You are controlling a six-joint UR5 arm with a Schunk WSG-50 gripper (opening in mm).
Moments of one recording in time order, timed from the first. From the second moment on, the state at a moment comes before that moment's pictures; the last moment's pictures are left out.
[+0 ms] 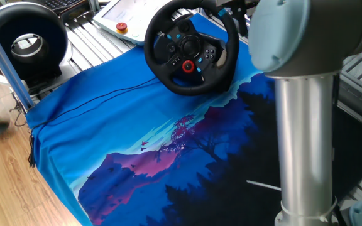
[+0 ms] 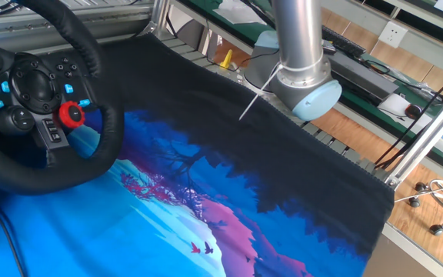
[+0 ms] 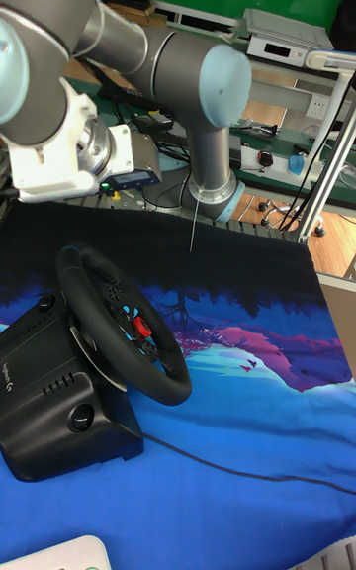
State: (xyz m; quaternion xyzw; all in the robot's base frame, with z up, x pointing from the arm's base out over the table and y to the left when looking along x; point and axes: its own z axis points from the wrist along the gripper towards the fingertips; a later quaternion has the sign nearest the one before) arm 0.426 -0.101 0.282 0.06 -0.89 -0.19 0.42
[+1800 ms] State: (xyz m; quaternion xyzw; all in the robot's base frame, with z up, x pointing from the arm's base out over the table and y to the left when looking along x) arm 0.437 -0.102 0.254 0.03 -0.91 -0.18 0.38
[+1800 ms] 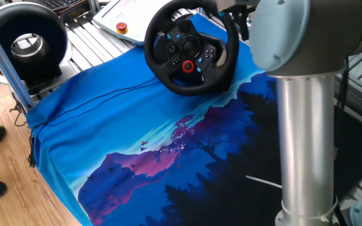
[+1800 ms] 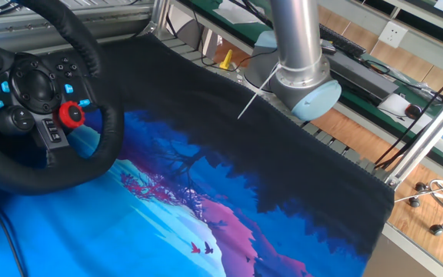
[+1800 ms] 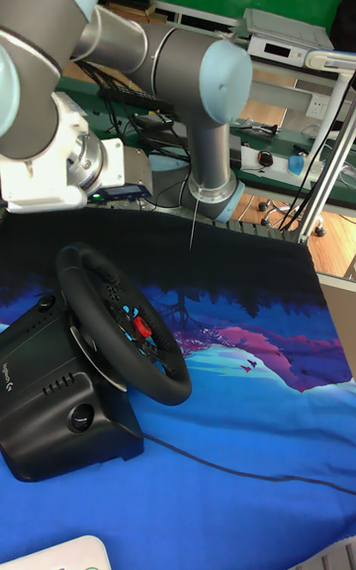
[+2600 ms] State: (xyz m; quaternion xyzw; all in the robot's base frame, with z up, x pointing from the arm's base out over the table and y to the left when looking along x) arm 0.463 -0.124 0.237 0.00 -0.97 -0.11 0.22
